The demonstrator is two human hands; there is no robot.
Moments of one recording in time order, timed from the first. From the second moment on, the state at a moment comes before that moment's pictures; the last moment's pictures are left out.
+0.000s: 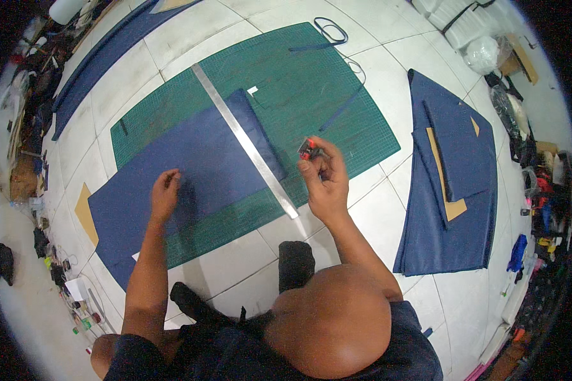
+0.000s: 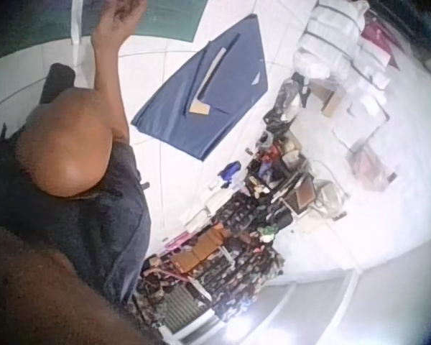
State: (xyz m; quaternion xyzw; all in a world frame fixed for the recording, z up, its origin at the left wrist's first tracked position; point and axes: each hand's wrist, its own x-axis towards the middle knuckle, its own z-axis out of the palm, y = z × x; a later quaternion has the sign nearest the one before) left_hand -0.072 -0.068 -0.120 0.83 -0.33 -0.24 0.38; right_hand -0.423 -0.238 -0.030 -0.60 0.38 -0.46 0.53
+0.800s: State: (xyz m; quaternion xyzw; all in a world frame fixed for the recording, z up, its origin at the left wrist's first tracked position) left_hand -0.130 -0.180 -0.116 0.81 -0.52 -0.20 0.17; right_hand -0.411 -0.239 -0.134 -0.73 0.54 -0.22 0.37
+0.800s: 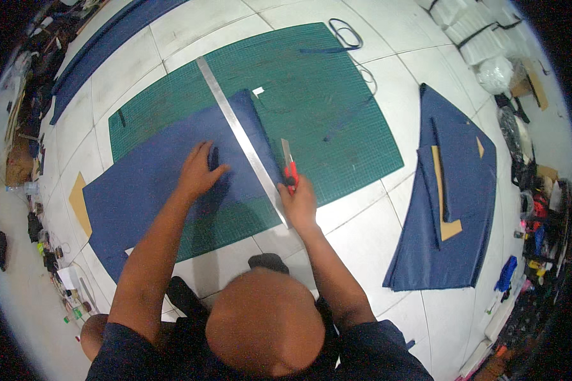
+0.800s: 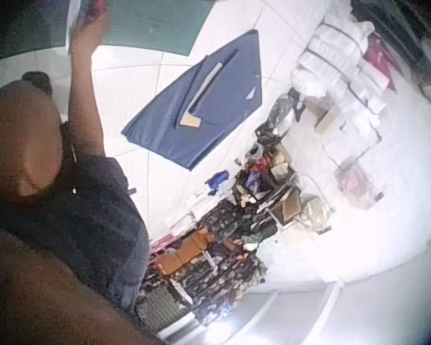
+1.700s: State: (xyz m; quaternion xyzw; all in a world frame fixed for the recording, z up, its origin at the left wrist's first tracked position) left_hand -0.113 -0.269 -0.127 0.79 -0.57 -0.21 0.03; right_hand -0.435 -0.162 -0.112 -0.64 0.63 0.04 0.43
